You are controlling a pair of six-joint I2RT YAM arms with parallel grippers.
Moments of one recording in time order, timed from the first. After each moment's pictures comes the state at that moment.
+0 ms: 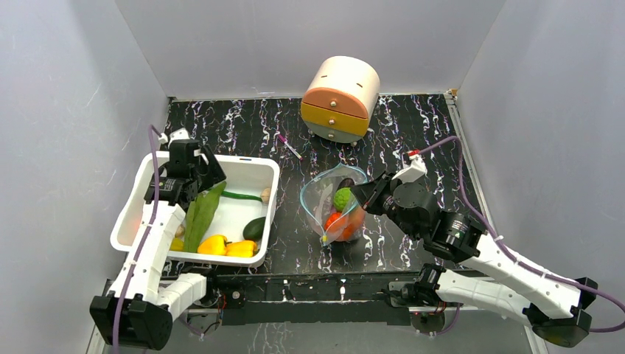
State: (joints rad) left arm -0.14 1.01 1.00 -0.77 -0.26 -0.48; right arm 0.99 0.73 0.87 -0.47 0.47 0.93
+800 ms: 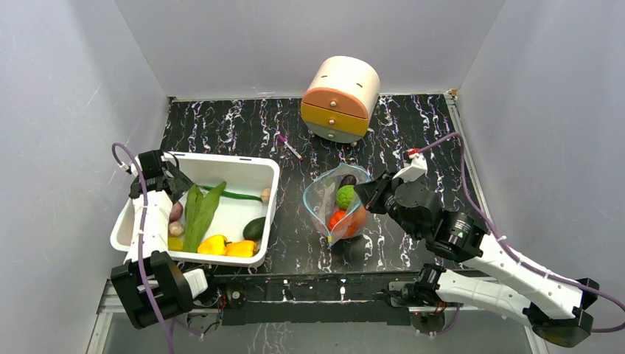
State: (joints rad) left arm 0.32 1.16 0.84 -0.66 -0.27 -0.49; right arm 0.99 0.73 0.89 -0.50 0.50 0.84
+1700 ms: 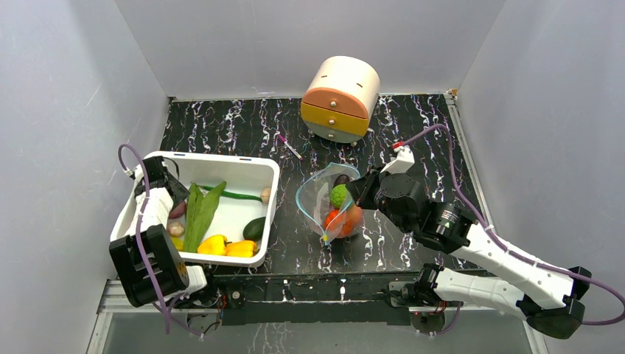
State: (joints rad) left arm 0.38 1.31 0.75 -0.47 -0.30 -0.42; right arm 0.99 0.84 0.96 -0.51 0.48 0.81
